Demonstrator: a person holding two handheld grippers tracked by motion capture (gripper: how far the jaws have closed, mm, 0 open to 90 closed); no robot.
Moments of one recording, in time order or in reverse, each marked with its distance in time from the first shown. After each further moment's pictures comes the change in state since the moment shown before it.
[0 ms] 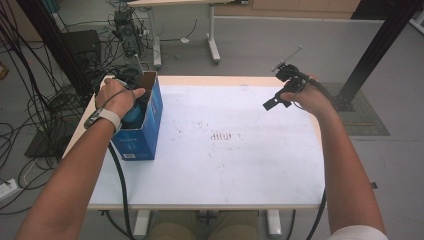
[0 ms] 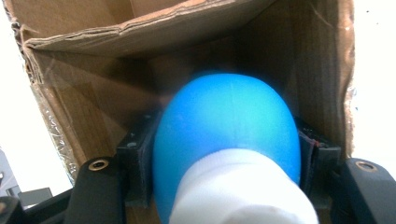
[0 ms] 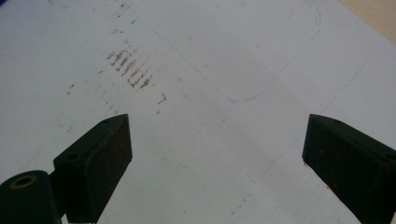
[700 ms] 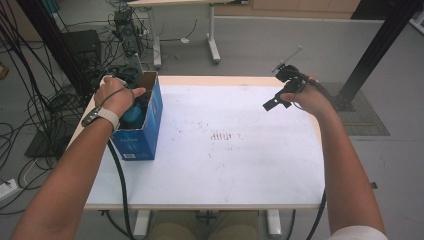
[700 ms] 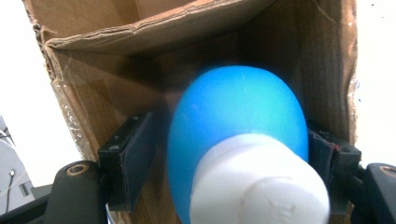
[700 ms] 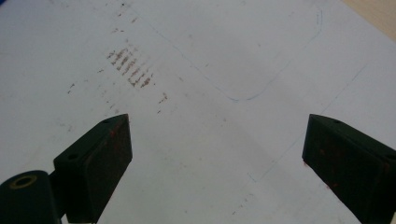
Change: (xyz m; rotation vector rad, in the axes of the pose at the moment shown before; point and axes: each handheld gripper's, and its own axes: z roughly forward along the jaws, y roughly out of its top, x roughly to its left) left arm -0.004 0.001 -0.006 0.009 0.021 0.018; right arm 0.000 -0.001 0.001 0.000 0.003 -0.002
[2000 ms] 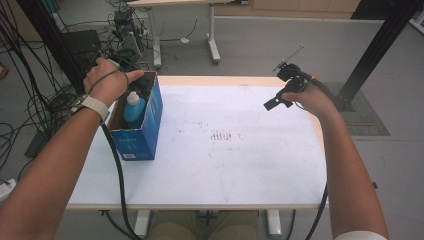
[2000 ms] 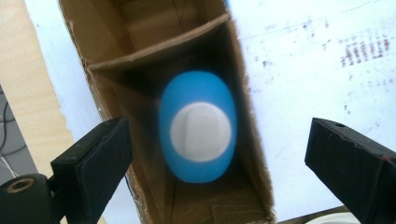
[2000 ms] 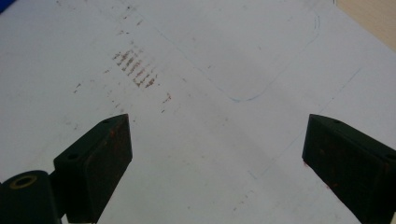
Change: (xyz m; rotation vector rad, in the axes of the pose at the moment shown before) left arm -0.004 -0.011 -0.067 -0.071 -0.052 0.050; right arm 0.007 -0.002 -0.010 -0.010 -0.008 -0.010
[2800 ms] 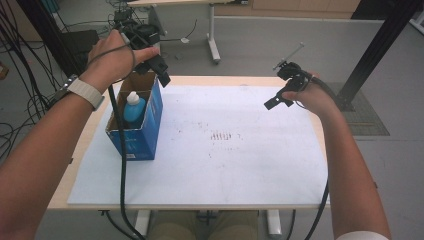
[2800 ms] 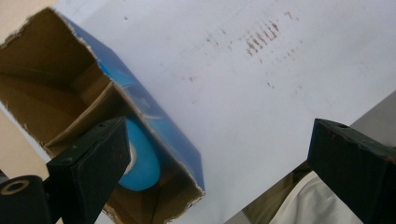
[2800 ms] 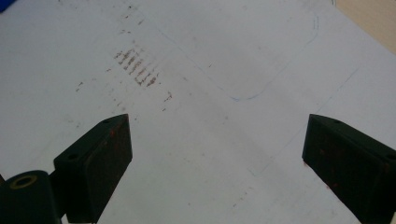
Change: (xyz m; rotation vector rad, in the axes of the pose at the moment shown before) left arm -0.059 0.004 -0.064 -0.041 -0.097 0.430; right arm 0.003 0.004 -0.005 0.010 -0.004 -0.001
